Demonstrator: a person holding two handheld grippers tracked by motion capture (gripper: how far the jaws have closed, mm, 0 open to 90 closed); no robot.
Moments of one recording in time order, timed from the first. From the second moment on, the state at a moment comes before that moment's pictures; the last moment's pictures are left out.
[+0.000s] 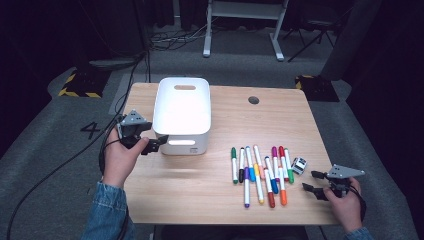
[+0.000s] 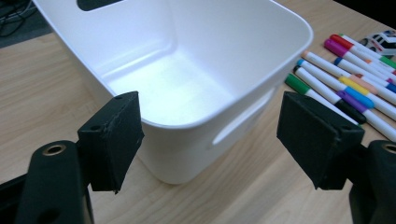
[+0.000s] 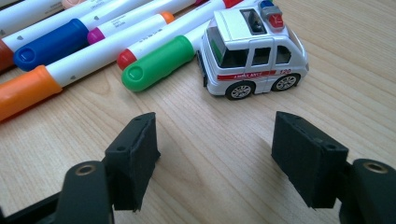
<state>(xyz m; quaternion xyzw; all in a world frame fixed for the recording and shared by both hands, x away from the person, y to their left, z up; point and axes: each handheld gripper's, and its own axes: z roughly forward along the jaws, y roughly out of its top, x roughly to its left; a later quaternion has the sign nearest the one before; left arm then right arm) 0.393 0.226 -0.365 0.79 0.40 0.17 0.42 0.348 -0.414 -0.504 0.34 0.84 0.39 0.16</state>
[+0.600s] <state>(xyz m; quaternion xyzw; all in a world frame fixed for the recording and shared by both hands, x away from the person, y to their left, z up) 0.433 0.226 -0.389 0.77 0.44 0.19 0.42 0.348 -0.414 -0.504 0.34 0.84 0.39 0.16</state>
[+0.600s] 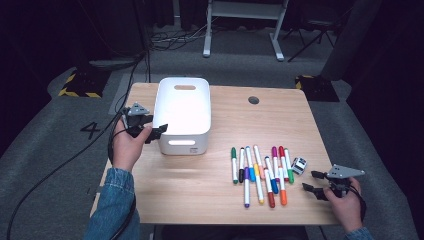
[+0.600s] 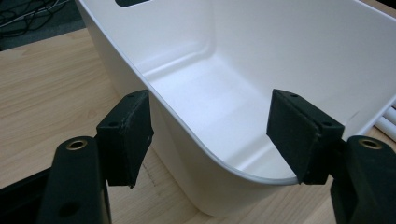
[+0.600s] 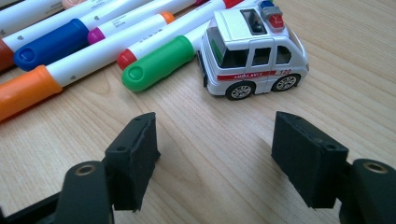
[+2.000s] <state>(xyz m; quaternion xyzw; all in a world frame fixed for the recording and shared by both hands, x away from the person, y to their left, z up) 0.356 0.209 -0.395 0.79 0.41 0.17 0.42 0.348 -0.414 -0.504 0.34 0.84 0.39 0.16</state>
